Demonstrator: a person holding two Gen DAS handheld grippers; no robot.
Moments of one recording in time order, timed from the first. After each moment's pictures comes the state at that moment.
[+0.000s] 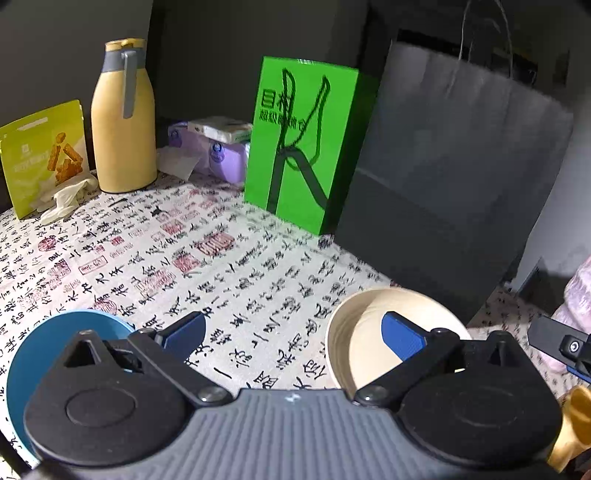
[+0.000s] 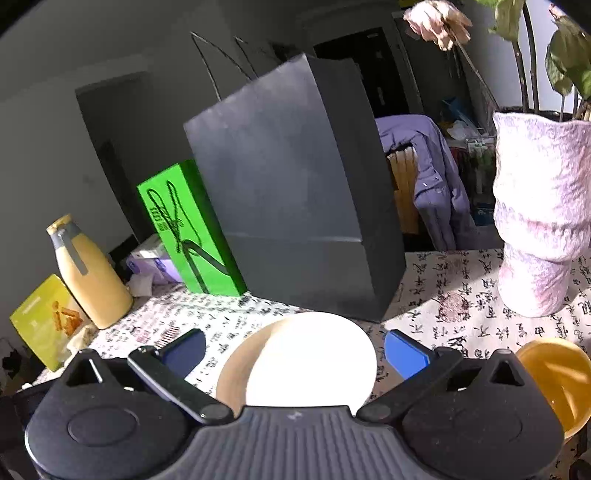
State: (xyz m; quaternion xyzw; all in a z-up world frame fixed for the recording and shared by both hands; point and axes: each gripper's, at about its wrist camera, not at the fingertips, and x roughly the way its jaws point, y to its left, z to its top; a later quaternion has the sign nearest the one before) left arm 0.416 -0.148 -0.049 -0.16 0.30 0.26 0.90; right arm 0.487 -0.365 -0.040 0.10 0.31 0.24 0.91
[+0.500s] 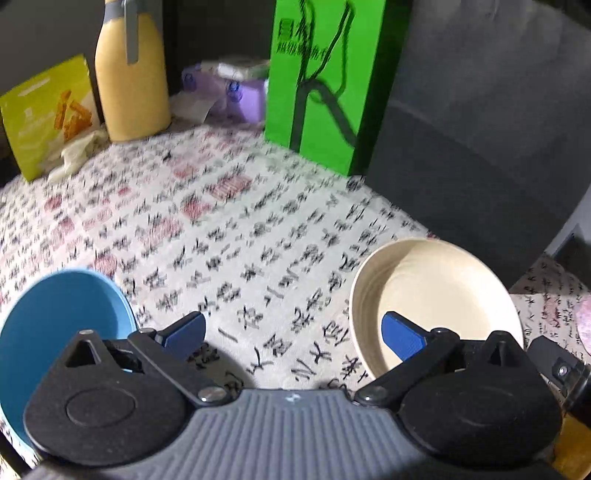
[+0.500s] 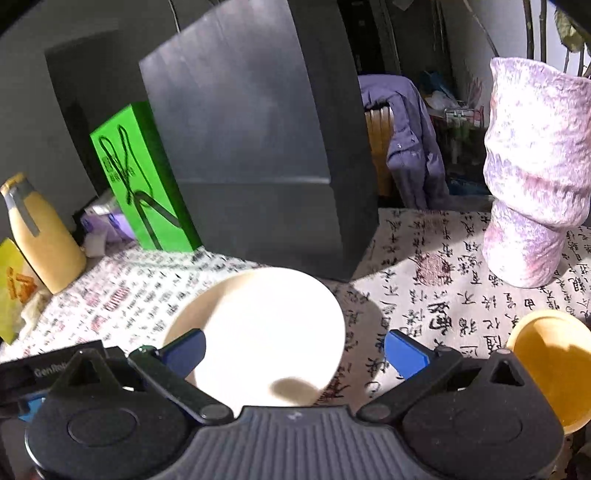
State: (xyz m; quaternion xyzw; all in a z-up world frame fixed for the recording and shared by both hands) left arm 0.450 -0.140 -0.084 -0.18 0.40 0.29 0.85; right arm 0.514 -0.348 -0.082 0.05 0.37 0.20 0.91
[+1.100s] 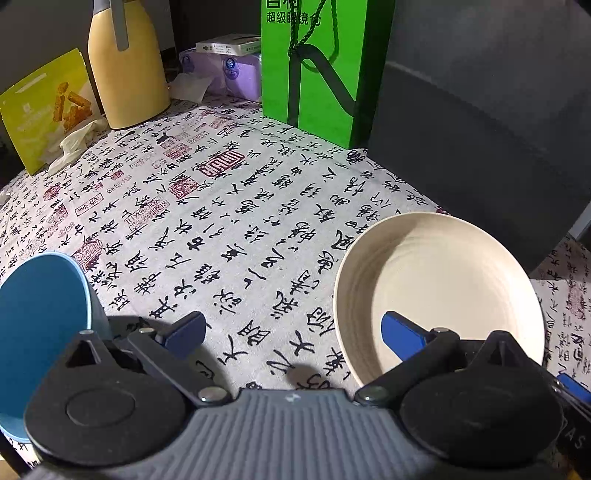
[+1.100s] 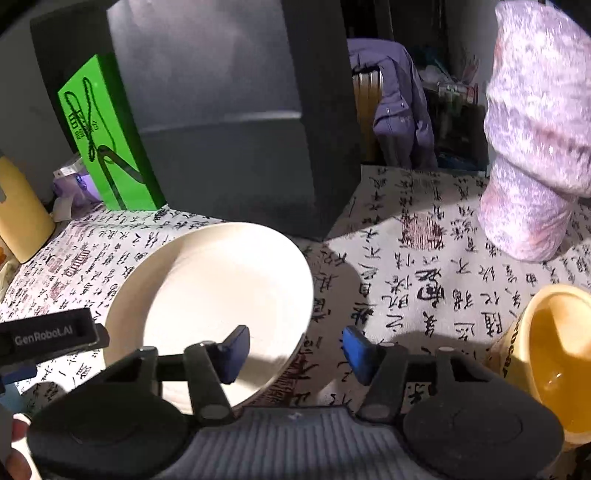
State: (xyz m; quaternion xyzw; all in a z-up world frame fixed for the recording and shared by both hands) left arm 0.485 -0.160 -0.105 -0.16 0.43 0.32 0.83; right arm 0.540 -0.348 -0.126 0.03 0.42 0.18 0.89
